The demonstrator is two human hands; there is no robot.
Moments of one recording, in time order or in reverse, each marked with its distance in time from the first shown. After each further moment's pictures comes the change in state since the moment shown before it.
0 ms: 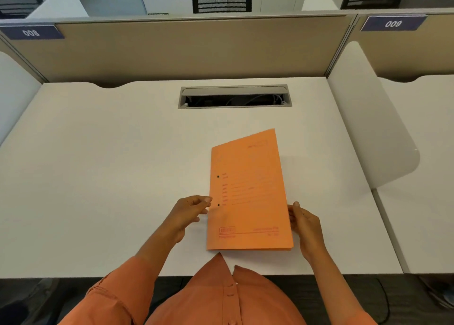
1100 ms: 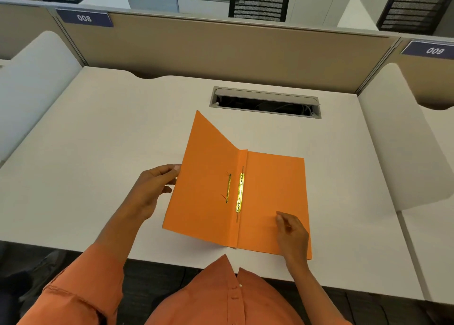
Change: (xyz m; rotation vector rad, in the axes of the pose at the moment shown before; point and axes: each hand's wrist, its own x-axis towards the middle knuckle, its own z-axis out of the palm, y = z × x) left_hand -0.042 0.014 -0.146 -0.254 0.192 0.215; right_hand -0.034 0.033 0.091 -0.409 0.098 -0.357
